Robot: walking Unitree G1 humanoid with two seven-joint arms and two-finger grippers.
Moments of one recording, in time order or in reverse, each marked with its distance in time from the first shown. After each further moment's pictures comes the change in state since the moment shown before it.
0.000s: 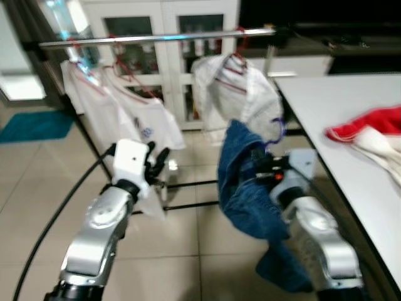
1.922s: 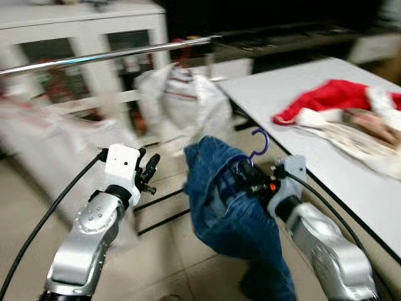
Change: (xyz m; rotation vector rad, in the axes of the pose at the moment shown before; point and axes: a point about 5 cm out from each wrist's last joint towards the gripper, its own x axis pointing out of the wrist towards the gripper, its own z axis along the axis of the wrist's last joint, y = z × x) left arm -0.014 0.006 -0.009 0.015 0.078 0.060; right arm -0.007 0.013 -0.011 0.077 0.144 0.189
